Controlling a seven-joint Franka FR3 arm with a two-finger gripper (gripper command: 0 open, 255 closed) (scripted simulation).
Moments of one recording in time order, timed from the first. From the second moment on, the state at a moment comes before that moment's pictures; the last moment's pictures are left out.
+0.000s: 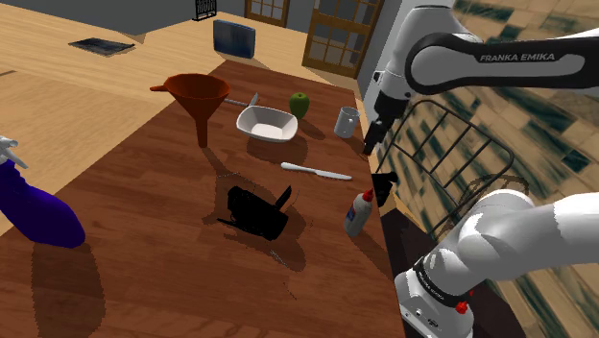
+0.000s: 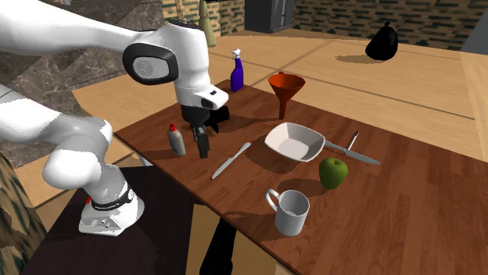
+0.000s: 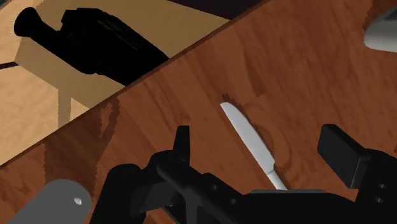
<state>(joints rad) 0.10 -0.67 -0.06 -2.59 -0.08 1.88 -0.22</state>
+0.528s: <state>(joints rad) 0.23 -0.50 -0.11 -2.67 -0.03 2.29 -0.46</state>
